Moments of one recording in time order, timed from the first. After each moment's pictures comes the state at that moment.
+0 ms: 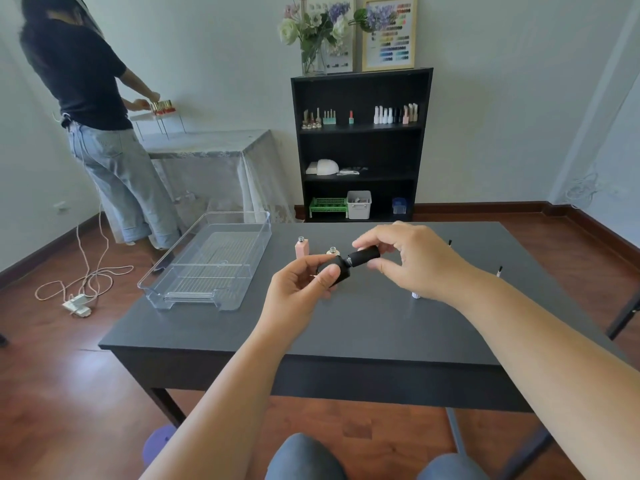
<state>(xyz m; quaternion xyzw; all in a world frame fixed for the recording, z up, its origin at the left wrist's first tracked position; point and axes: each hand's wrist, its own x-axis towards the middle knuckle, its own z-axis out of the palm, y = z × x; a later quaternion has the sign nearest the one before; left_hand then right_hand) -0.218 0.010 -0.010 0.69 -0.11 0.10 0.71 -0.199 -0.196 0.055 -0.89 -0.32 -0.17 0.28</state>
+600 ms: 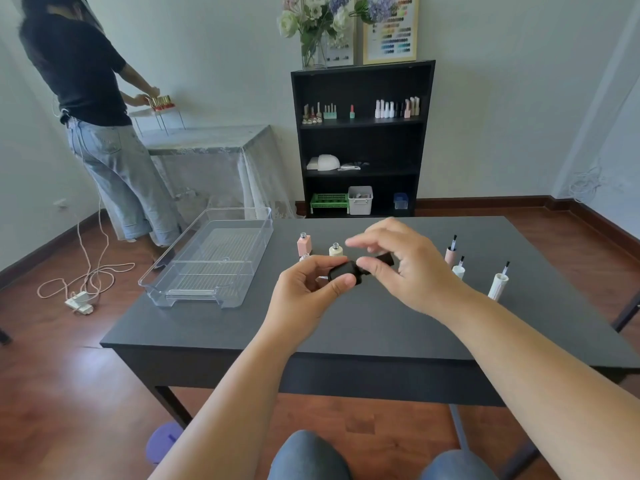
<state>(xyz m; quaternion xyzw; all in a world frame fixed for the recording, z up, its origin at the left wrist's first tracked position) -0.221 0.008 -0.012 0.70 -0.12 0.08 0.70 -0.208 -0.179 0.033 -0.83 -0.34 -0.22 0.39</state>
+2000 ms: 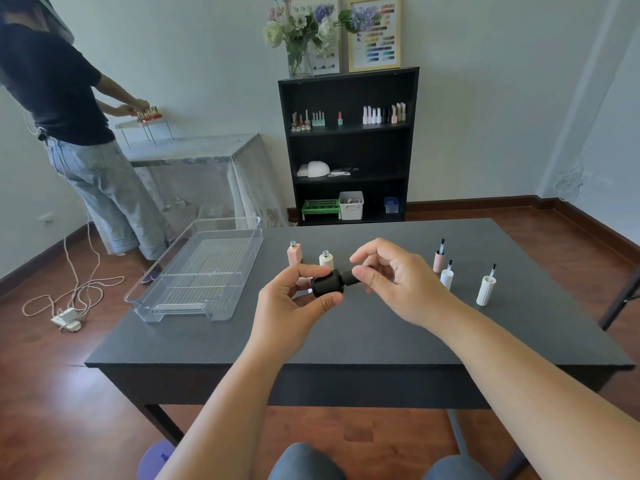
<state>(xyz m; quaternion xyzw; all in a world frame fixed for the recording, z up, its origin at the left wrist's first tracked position) -0.223 0.013 -0.015 0.73 -0.12 0.14 0.66 -0.209 -0.184 0.019 -0.83 -0.24 -0.11 0.49</state>
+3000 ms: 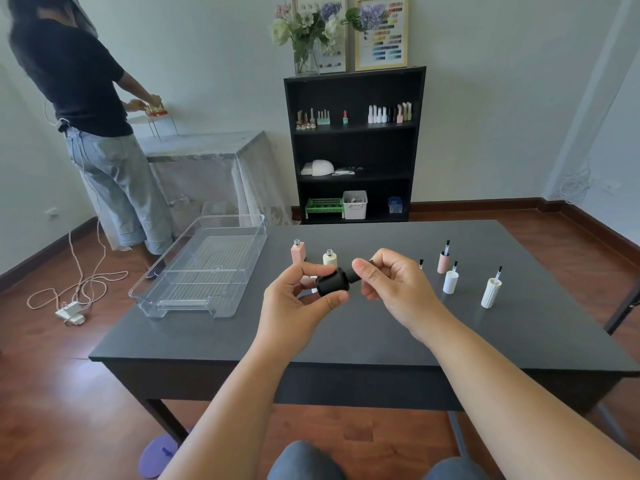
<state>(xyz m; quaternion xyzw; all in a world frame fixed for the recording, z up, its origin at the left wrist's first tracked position) -0.217 0.012 -0.020 0.72 -0.12 0.15 0.67 -0.196 -0.170 -0.007 -0.74 -0.15 -0.08 0.65</state>
